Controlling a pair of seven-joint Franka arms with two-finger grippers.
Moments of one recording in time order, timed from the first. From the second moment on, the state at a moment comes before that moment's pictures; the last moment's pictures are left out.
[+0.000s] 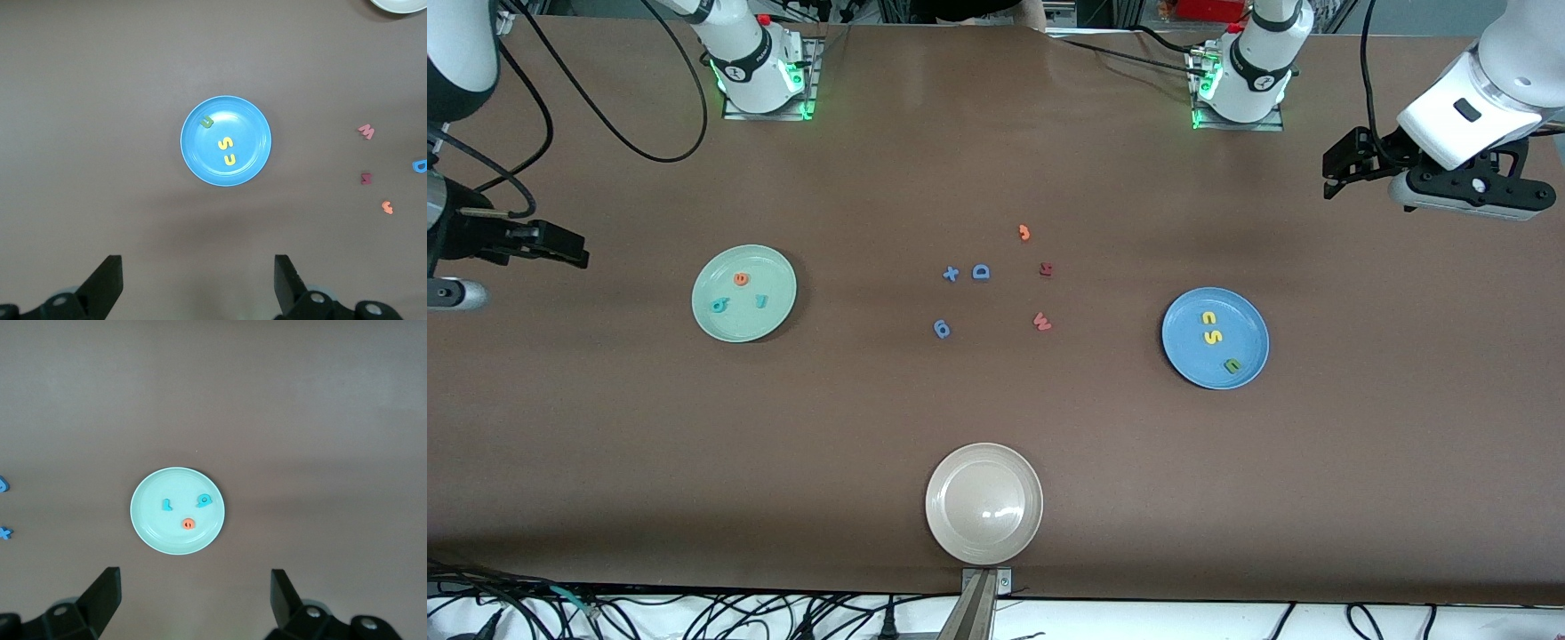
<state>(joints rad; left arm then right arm) 0.01 -0.06 -0.16 -1.65 -0.01 1.55 0.01 0.26 0.24 -0.31 -1.35 0.03 1.48 -0.03</state>
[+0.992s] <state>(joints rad) 0.01 -0.06 -0.16 -1.65 -0.01 1.55 0.01 0.07 0.13 -0.11 -1.55 -0.04 1.71 -0.03</state>
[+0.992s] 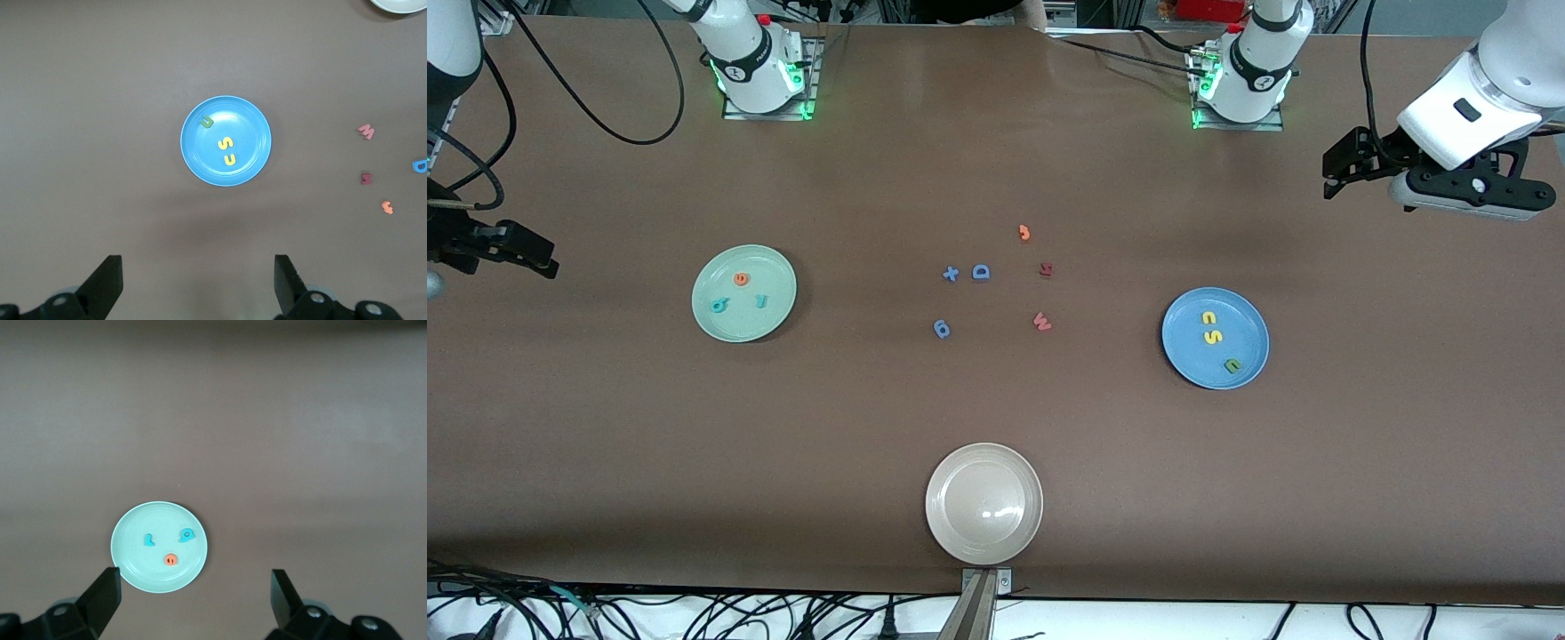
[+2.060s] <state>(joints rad) 0.01 -0.06 -0.16 -1.65 -0.01 1.55 0.01 0.04 0.13 -0.04 -1.56 0.03 1.71 0.16</state>
